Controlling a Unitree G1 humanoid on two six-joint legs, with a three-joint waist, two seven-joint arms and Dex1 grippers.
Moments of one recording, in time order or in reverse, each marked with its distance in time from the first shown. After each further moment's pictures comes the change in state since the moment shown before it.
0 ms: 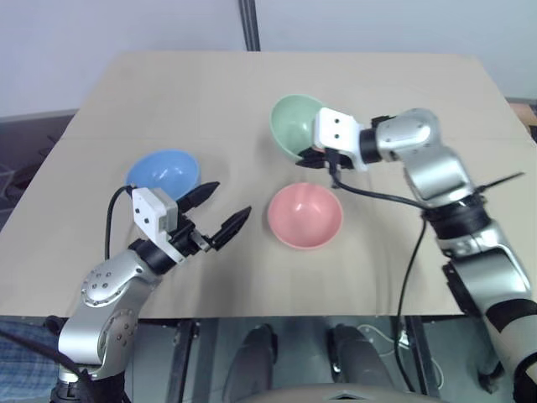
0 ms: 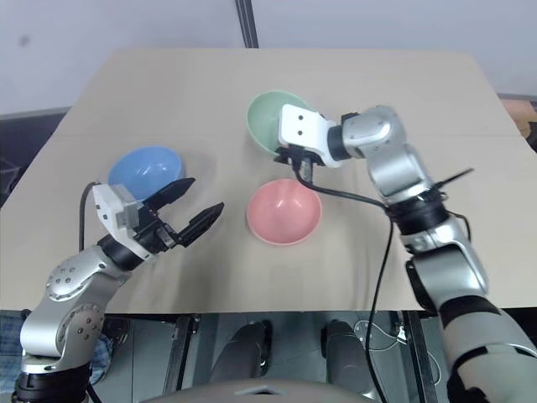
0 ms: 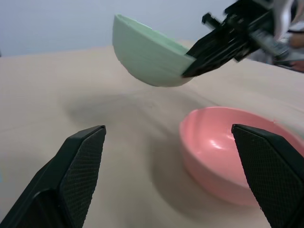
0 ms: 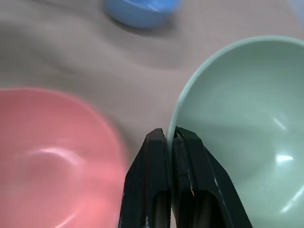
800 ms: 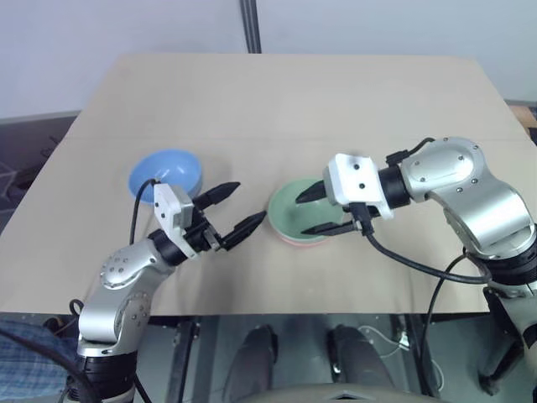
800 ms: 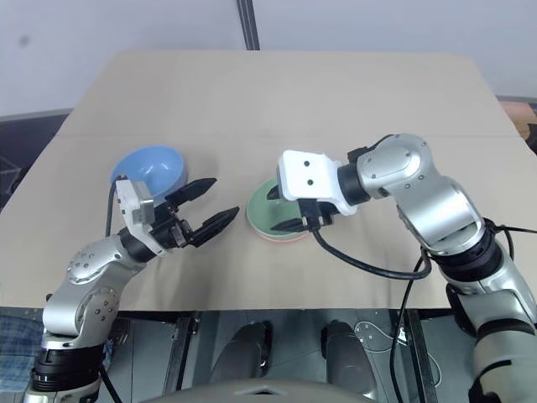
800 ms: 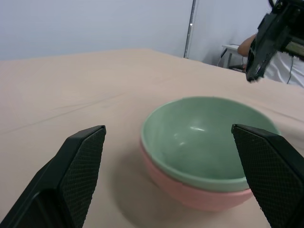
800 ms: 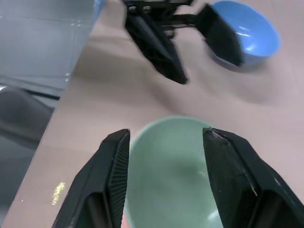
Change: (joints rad) left arm -0.106 0.000 -0.076 0.131 0.023 -0.044 -0.112; right arm 0.127 -0.189 0.006 -0.498 0.270 0.379 -0.015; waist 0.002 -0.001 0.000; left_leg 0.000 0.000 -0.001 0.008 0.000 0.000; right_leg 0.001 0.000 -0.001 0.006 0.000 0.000
